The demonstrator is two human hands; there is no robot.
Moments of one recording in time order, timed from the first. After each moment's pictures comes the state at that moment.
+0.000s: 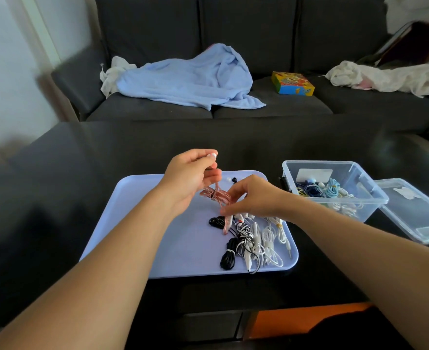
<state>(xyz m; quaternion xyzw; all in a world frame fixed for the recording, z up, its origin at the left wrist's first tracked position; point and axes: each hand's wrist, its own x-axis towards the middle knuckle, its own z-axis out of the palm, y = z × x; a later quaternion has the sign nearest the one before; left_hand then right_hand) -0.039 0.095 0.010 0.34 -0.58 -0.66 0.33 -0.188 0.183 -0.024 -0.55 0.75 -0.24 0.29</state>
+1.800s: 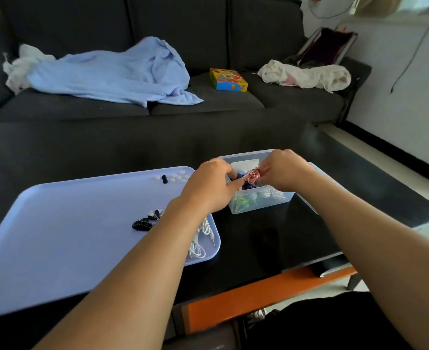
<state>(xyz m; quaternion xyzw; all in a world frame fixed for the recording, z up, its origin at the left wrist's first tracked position) -0.167 0.187 -0.016 0.20 -0.92 -0.27 0.19 -0.326 0.297 0.007 -0.40 0.91 -0.03 0.01</state>
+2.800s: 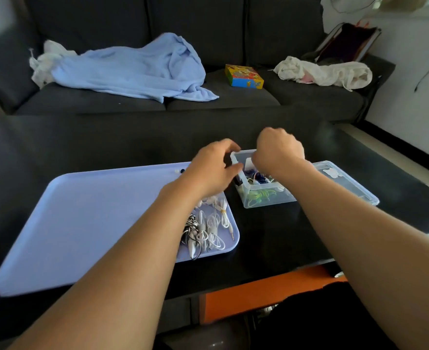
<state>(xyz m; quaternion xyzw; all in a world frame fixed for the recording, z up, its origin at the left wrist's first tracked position) -0.135 0.159 0.006 0.19 -0.90 -0.34 0.19 -0.264 0.247 0.037 -0.34 0.93 -0.08 -0.05</state>
